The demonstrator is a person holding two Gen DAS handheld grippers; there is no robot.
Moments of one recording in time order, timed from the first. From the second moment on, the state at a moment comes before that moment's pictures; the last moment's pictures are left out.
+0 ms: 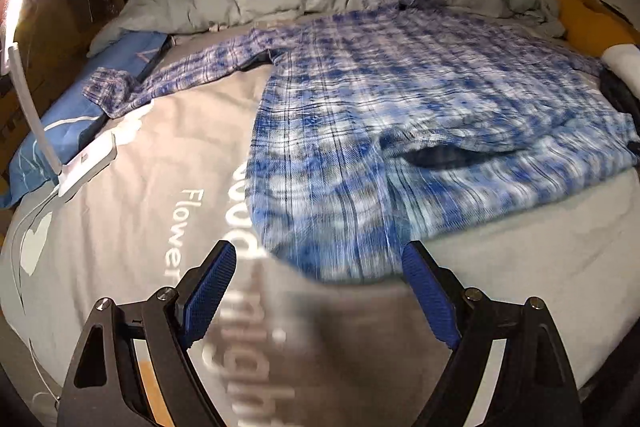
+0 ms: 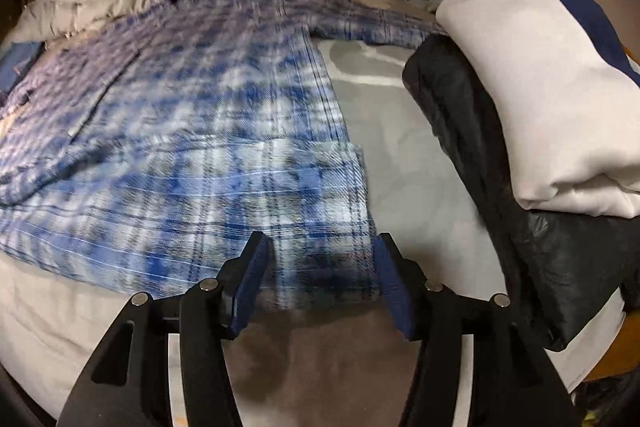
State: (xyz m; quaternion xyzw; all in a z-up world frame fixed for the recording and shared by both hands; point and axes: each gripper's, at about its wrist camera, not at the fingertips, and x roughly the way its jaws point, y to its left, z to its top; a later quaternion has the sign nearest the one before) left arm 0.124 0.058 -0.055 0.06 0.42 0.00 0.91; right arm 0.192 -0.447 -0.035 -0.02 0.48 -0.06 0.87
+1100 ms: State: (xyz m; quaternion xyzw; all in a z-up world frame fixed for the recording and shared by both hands) left arm 0.221 0.119 -0.038 -0.02 0.43 0.07 0.90; right arm 0.202 -0.455 -0.039 0.01 0.50 -0.06 0.87
